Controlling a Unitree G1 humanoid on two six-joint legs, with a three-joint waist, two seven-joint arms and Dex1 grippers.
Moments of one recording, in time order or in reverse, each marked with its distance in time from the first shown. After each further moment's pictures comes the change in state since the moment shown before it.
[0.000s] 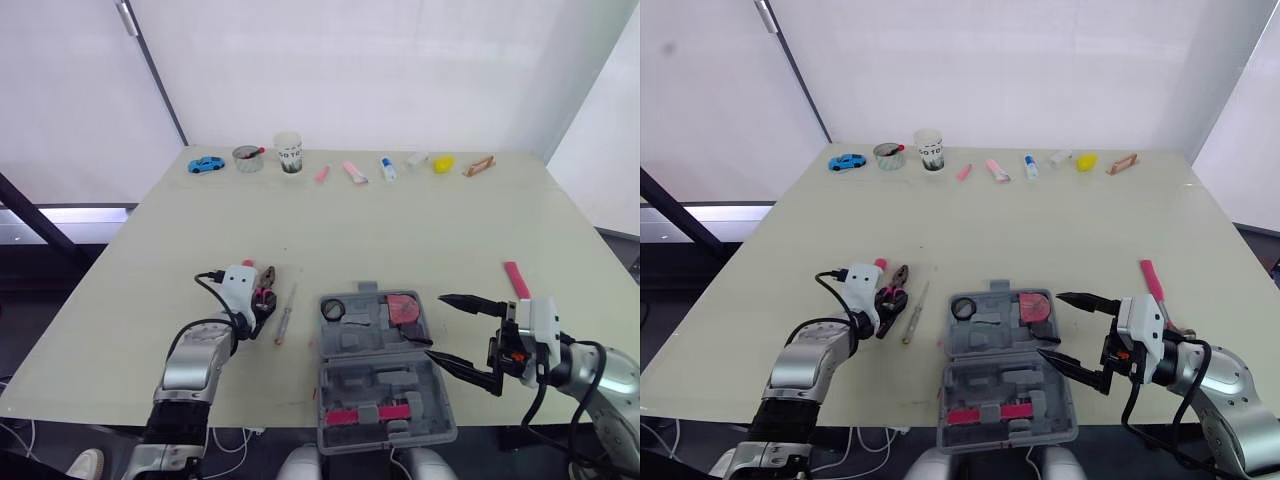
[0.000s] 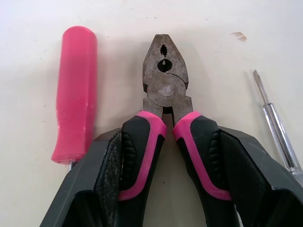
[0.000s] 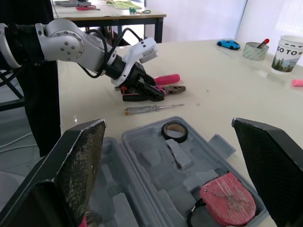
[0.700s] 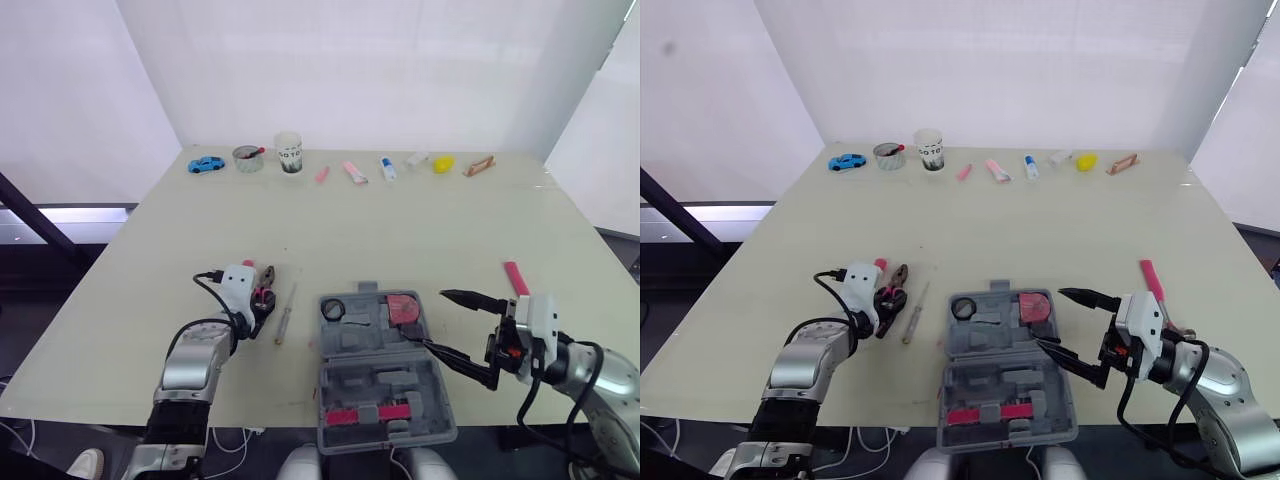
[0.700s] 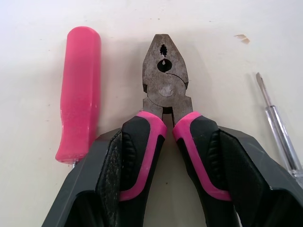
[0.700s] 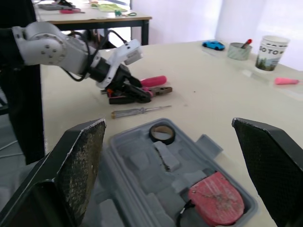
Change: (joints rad) left arm -0.009 0.031 -0.030 0.000 -0.002 -0.009 -0.092; right arm -0.030 0.032 0.001 0.010 -0.034 0.011 -0.101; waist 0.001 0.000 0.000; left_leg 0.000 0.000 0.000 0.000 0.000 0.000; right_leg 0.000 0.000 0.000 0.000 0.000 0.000
